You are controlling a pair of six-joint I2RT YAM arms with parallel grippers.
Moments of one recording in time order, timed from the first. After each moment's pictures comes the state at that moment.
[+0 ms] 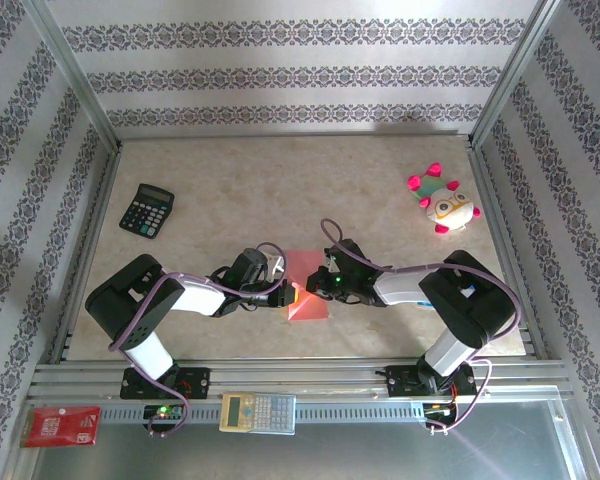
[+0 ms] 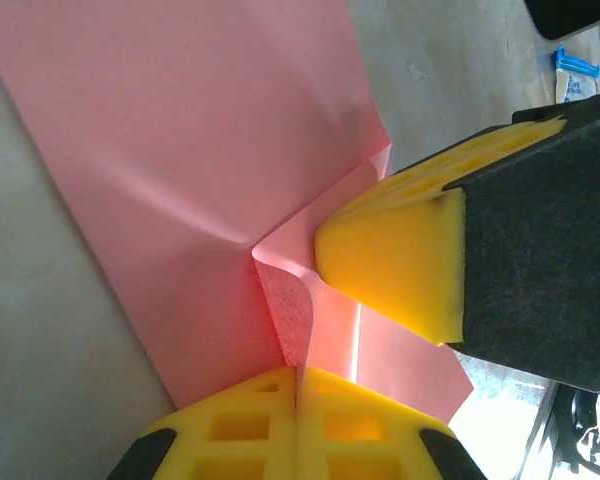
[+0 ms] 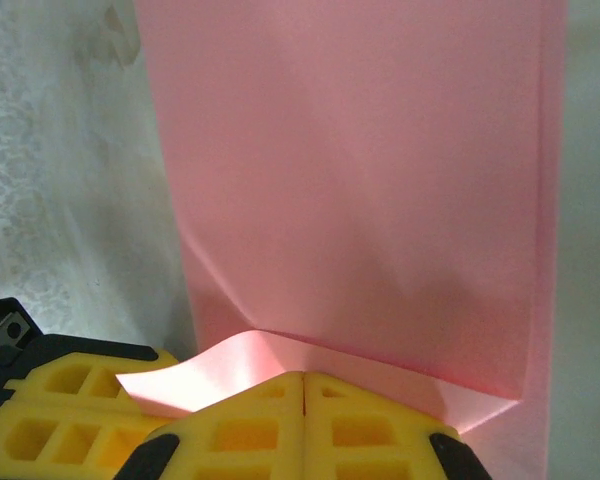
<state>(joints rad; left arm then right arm) -0.68 1.69 0.50 0.41 0.47 -0.71 0.67 1.64 0.55 0.24 -0.41 0.99</state>
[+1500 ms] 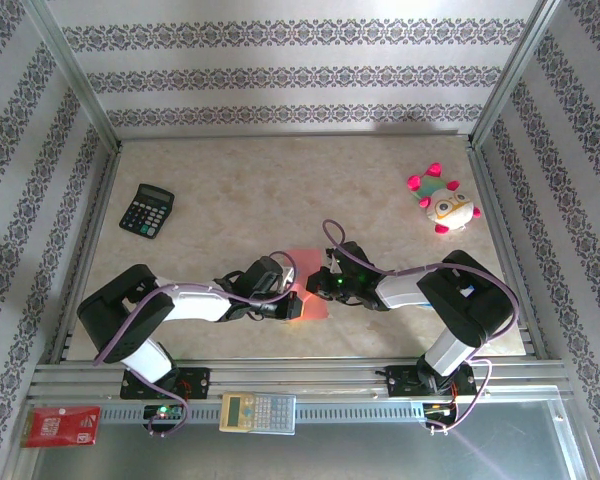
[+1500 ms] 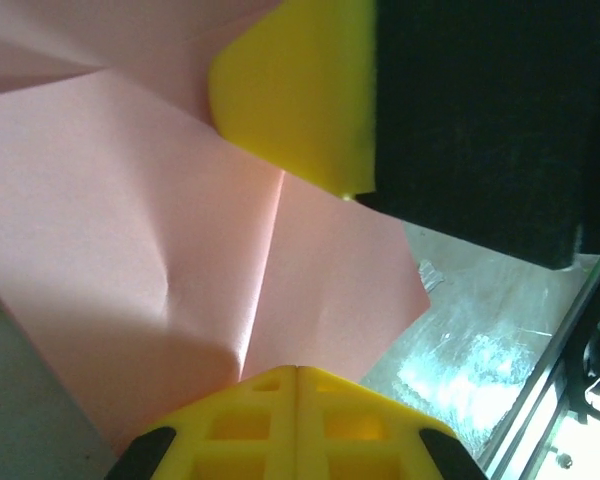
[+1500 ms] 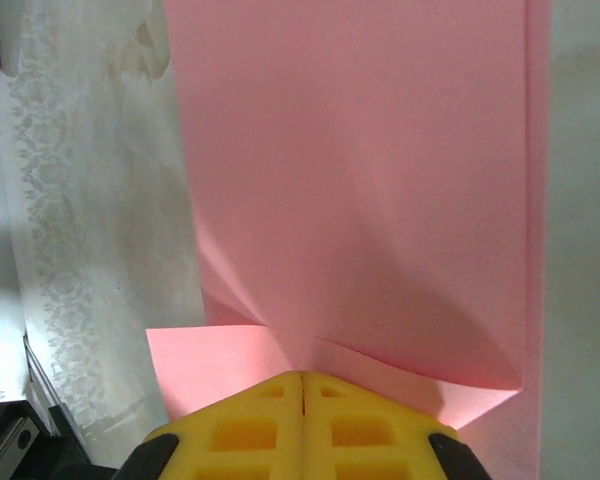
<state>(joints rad) -0.82 1.59 0.57 0.17 0.39 -0.74 0.66 1.65 0.50 0.36 -0.42 1.00</state>
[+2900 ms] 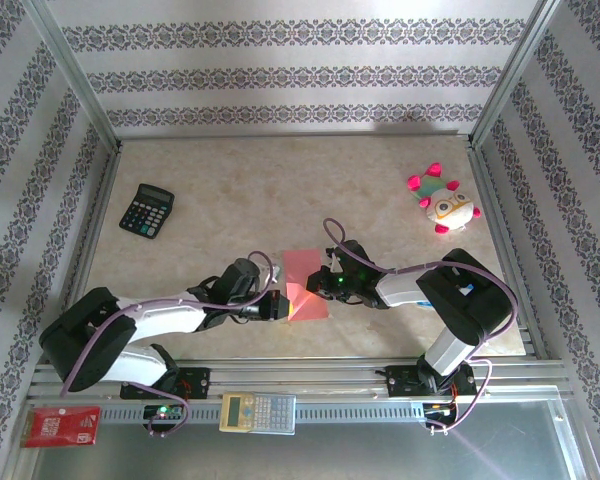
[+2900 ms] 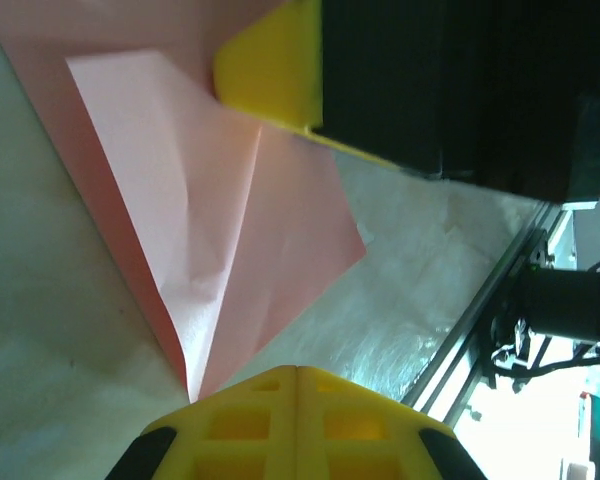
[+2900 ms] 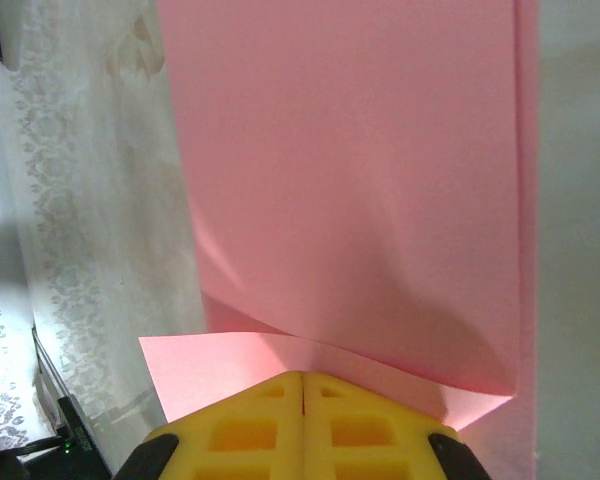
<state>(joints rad) -0.75 1.36 0.43 0.19 0.45 -0.81 0.64 1.66 0.51 0.35 -0.45 0.99</state>
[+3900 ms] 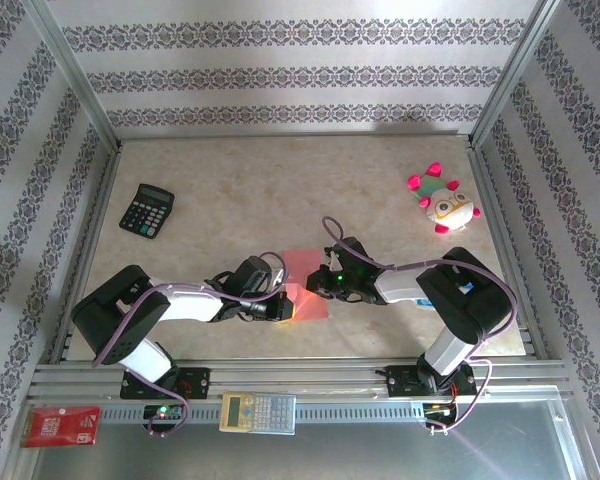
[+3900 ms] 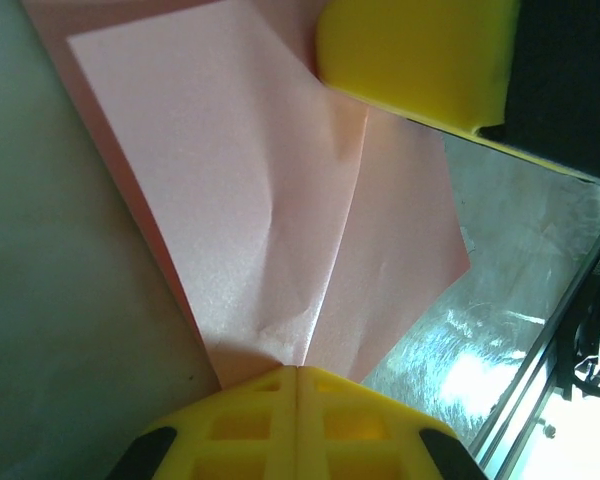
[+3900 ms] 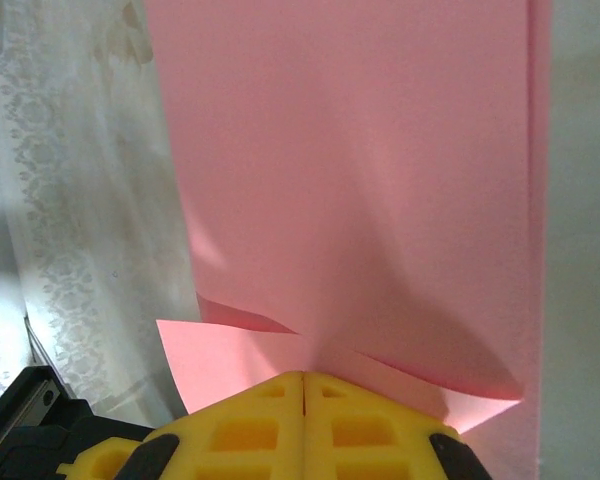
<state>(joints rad) -0.75 1.57 0.50 0.18 0.47 -0.74 0.63 1.66 0.55 0.26 -0.48 0.96</state>
